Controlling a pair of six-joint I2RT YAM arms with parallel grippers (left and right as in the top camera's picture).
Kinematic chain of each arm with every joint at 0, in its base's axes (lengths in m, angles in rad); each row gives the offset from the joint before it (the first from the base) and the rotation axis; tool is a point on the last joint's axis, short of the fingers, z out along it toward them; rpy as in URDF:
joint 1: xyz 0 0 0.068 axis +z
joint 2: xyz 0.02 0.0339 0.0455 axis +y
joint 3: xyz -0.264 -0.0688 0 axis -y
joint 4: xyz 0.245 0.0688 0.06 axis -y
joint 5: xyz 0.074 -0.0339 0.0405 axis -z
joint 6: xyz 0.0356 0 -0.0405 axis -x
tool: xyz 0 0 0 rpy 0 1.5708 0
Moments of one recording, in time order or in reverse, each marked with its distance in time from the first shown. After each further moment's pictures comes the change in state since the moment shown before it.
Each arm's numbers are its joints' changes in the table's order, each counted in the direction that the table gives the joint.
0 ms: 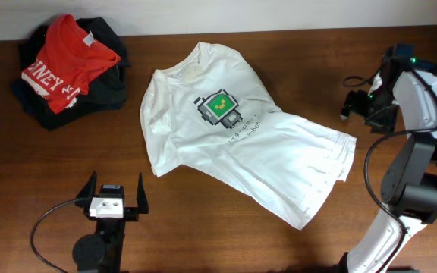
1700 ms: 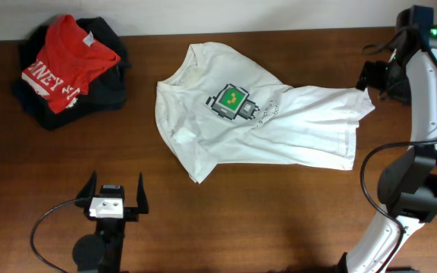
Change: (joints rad) left arm 0.000 0.000 0.000 0.000 0.000 0.000; right arm 0.034 -0.001 0.377 -0.234 0.196 -0.005
